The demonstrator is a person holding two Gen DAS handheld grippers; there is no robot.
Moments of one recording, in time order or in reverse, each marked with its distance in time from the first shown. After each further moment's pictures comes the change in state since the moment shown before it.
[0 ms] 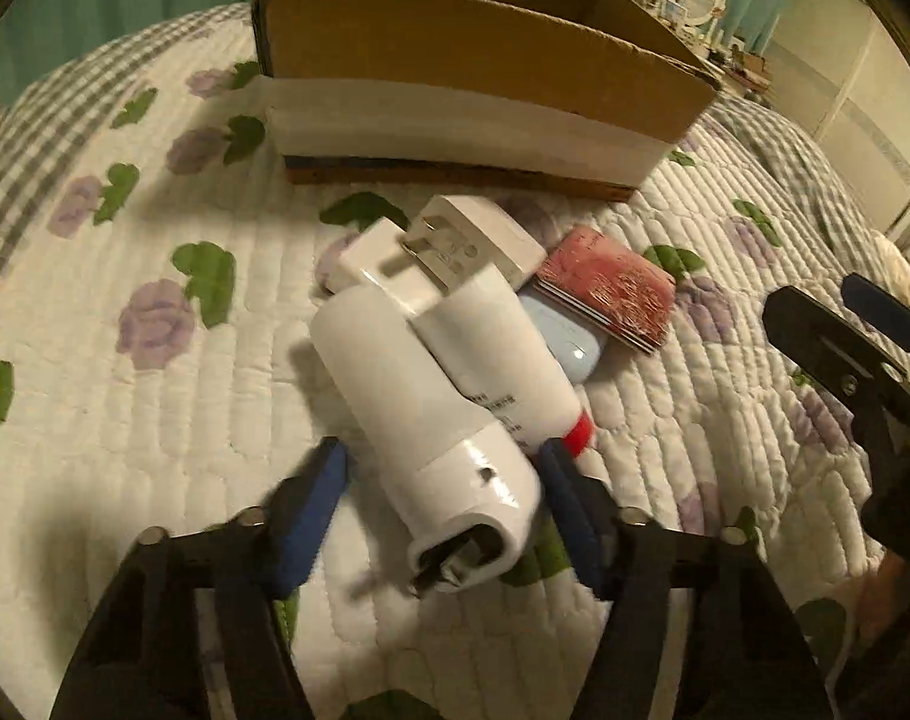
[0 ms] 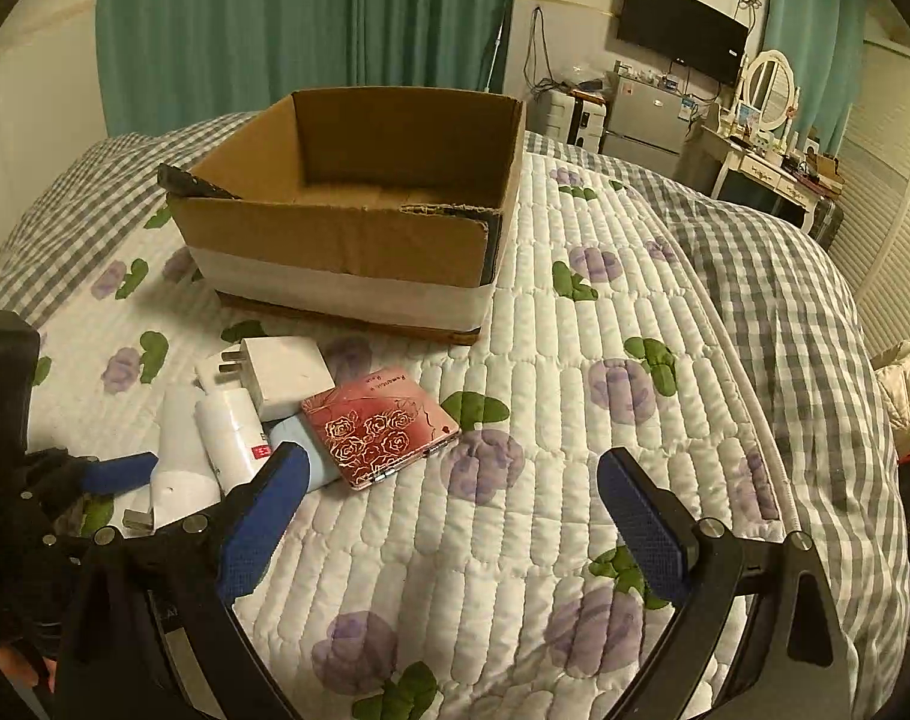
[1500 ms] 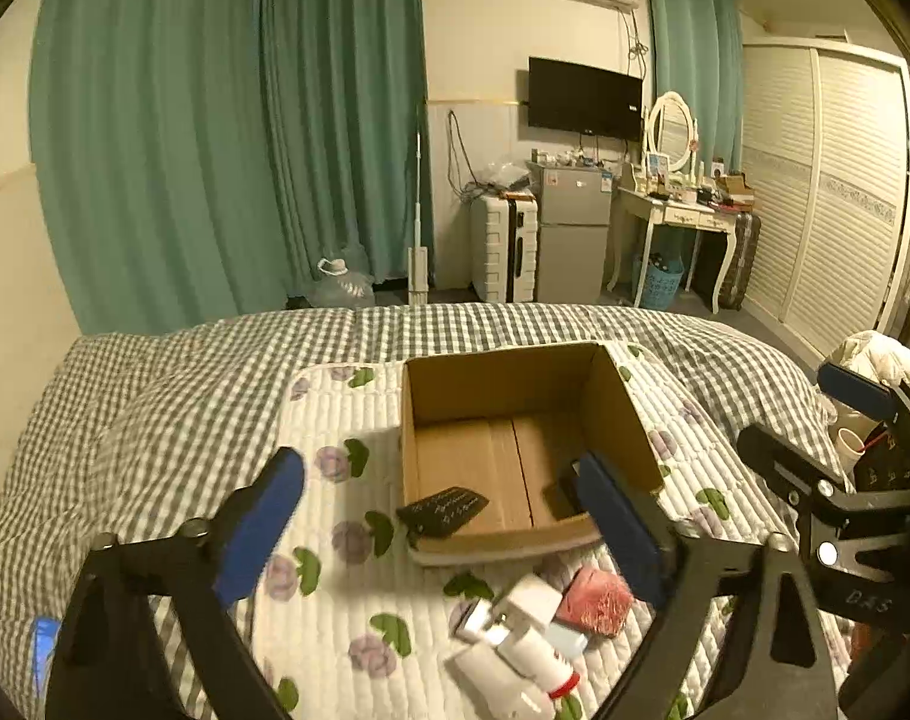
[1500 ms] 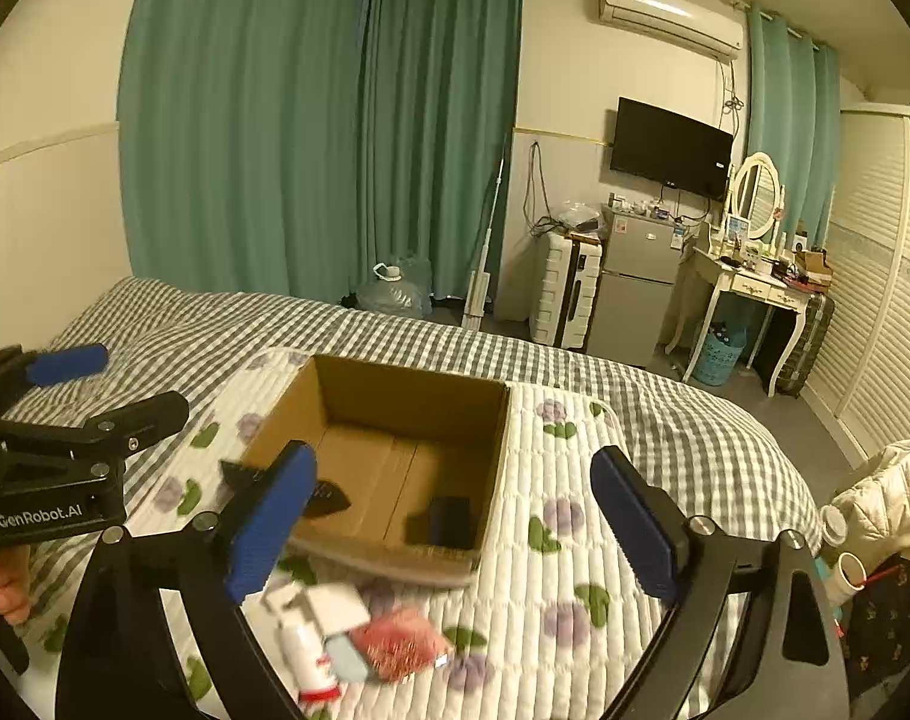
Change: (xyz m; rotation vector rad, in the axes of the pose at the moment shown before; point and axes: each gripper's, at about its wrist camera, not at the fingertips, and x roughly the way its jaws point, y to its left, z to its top) left arm -0.209 -0.006 0.123 0.104 -0.503 0.162; right arm -0.117 -0.007 0.131 -0.003 -0.310 0.024
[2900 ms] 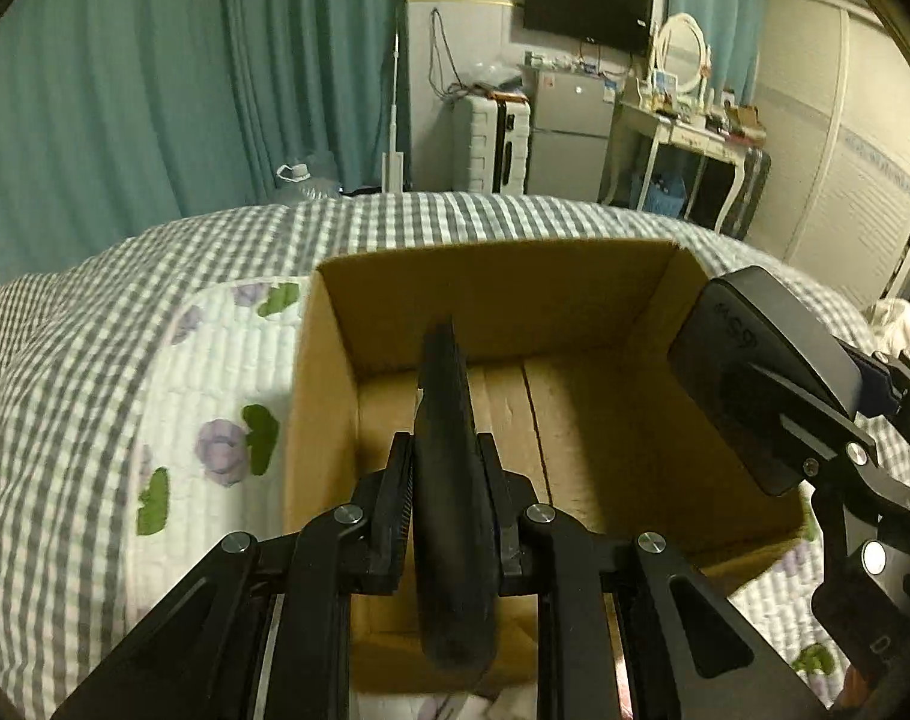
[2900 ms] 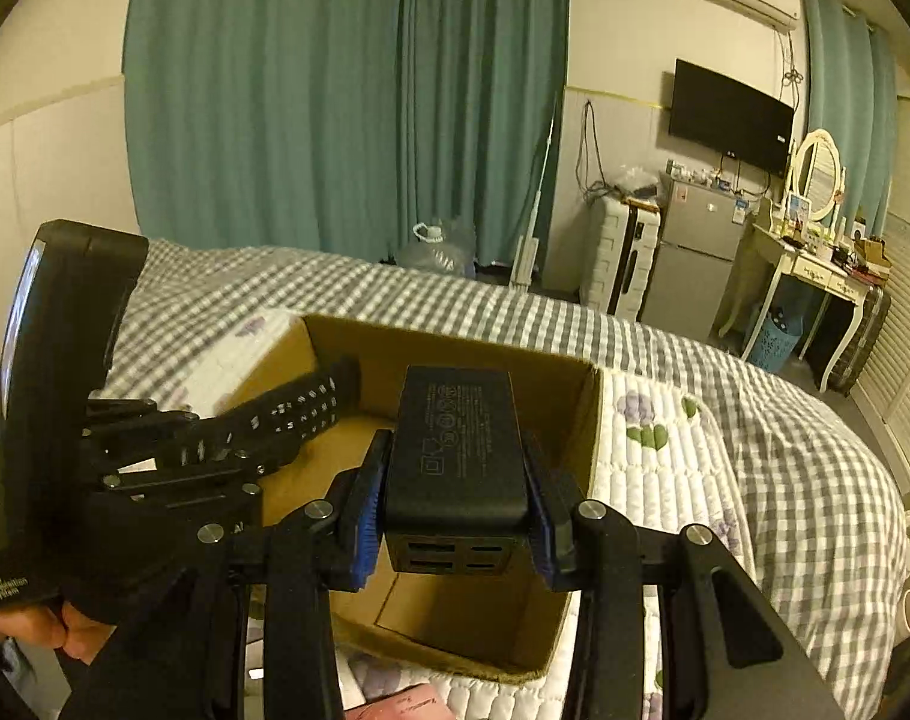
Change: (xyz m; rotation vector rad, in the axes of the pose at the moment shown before) left arm 0.207 -0.017 -0.014 -0.002 0.237 -0.063; right arm 0.165 0.015 -0.002 -0.025 0.091 0.110
